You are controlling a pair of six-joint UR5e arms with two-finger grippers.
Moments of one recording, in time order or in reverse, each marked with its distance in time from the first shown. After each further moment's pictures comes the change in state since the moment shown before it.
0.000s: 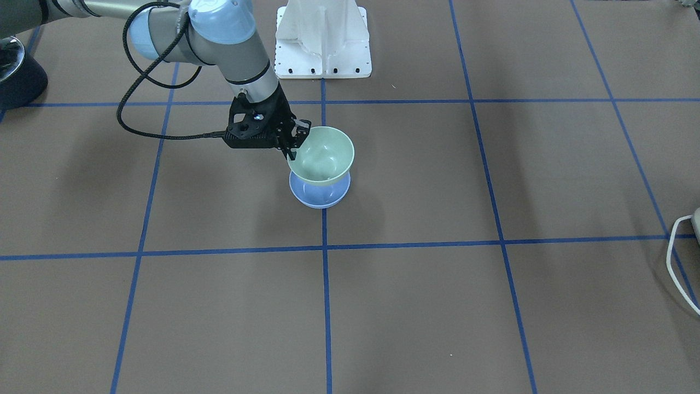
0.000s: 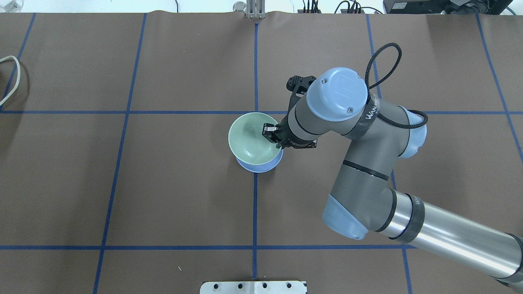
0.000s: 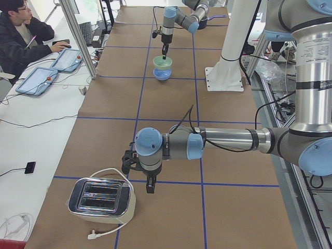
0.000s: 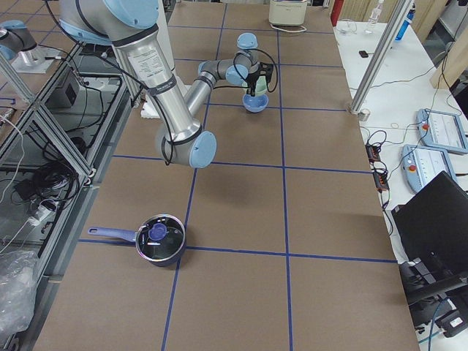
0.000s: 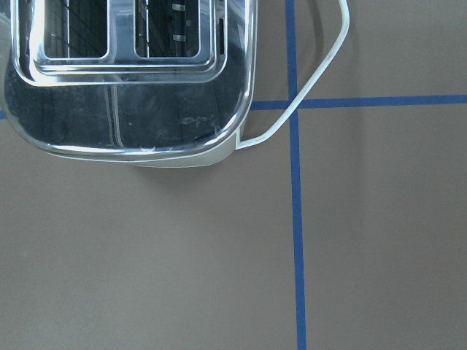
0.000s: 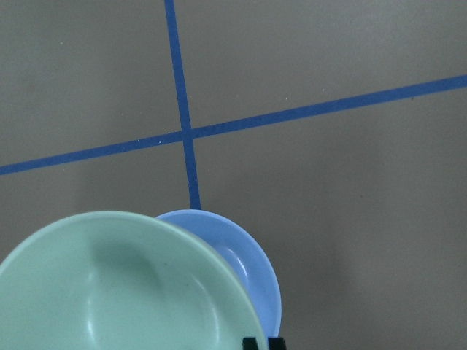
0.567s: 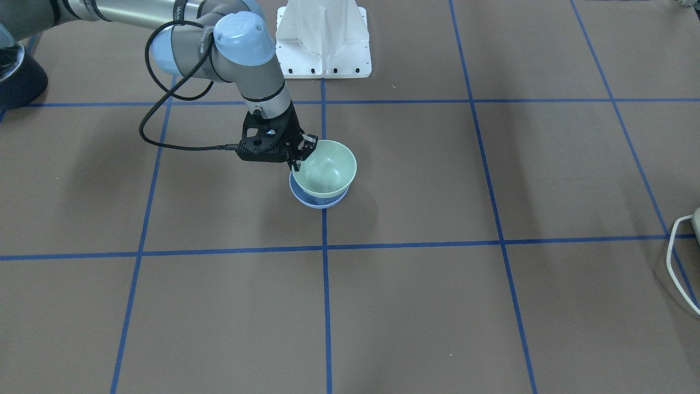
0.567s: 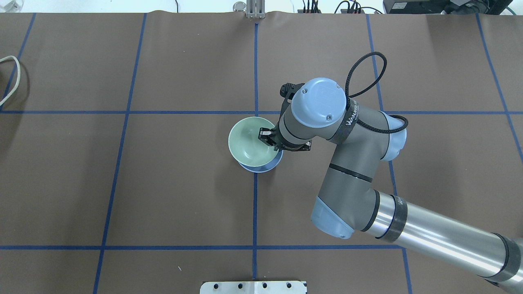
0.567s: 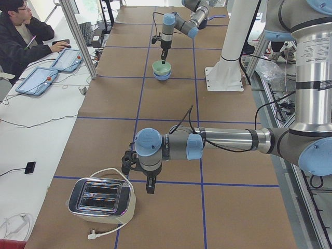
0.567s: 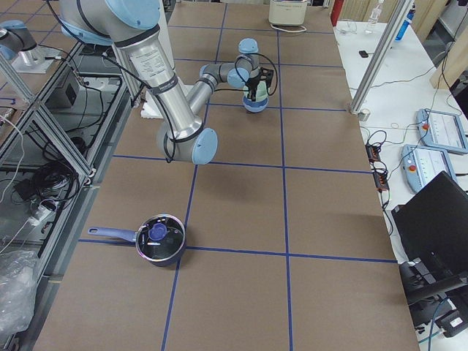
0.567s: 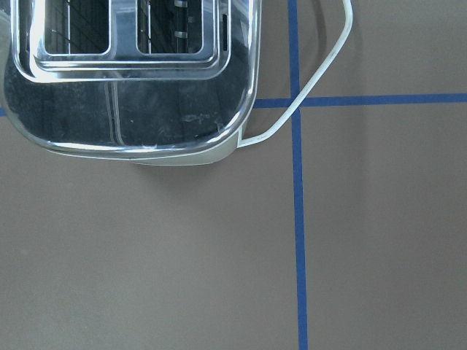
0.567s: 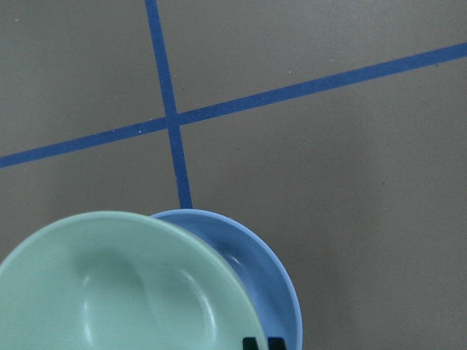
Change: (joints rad) left arm 0.001 -0.001 0.005 -0.001 0.000 0.000; right arm -0.022 0.021 -0.075 0.008 -0.034 0.000
